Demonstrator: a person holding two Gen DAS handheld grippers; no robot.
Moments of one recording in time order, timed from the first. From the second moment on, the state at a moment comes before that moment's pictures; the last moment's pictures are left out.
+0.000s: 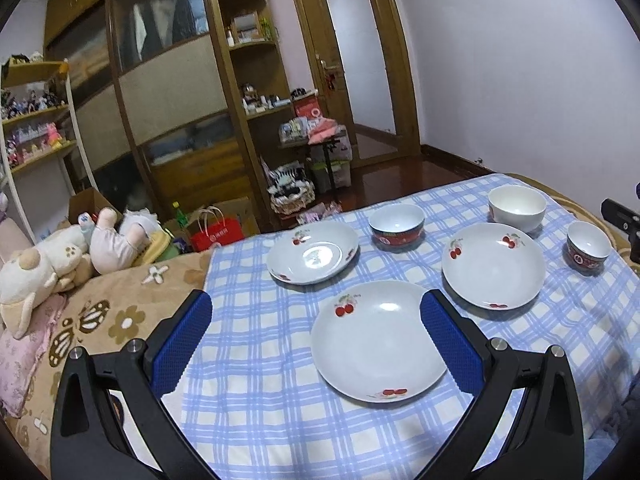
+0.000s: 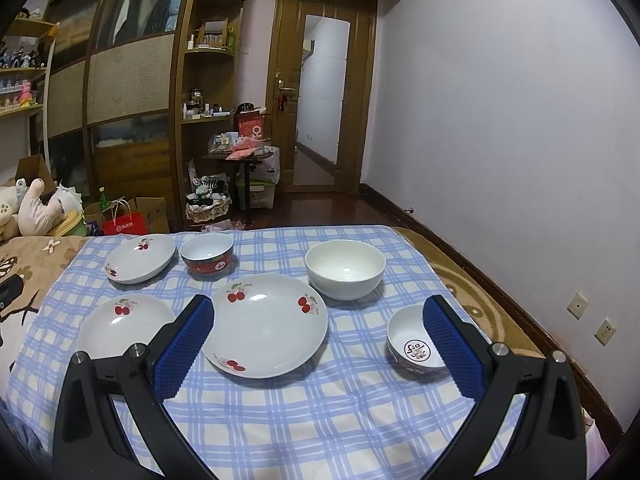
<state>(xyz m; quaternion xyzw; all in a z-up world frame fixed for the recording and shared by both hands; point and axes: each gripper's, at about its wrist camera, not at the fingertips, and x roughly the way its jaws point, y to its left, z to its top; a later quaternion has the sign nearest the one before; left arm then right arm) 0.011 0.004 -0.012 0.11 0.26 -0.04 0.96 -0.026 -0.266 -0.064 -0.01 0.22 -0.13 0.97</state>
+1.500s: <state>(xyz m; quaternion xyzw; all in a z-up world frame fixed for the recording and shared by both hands) 0.175 0.028 -0.104 0.05 0.47 -0.03 0.88 0.134 -0.165 -0.145 -0.02 0.38 0.05 0.92</state>
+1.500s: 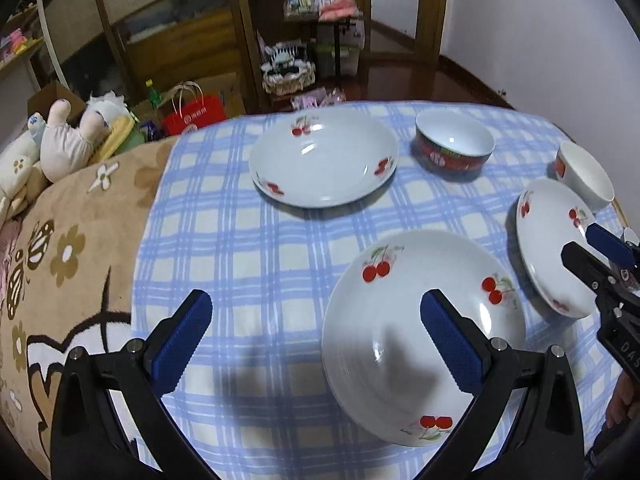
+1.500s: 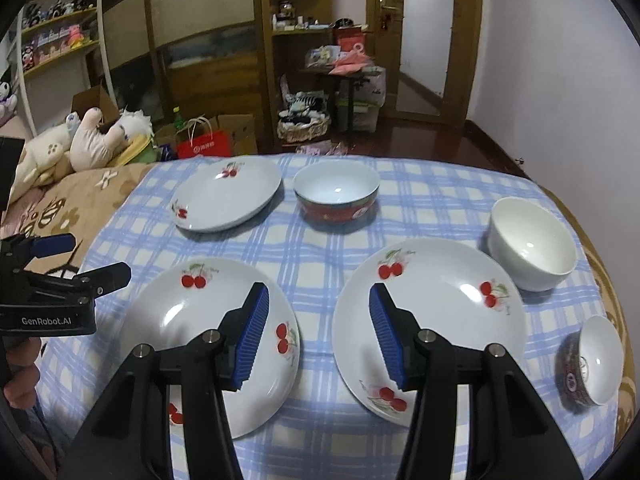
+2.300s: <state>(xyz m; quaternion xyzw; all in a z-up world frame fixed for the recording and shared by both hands) 0.184 0.033 -0.149 0.03 0.56 -0.05 0.83 0.143 -0.154 -0.189 -0.02 0.45 0.10 0.89</state>
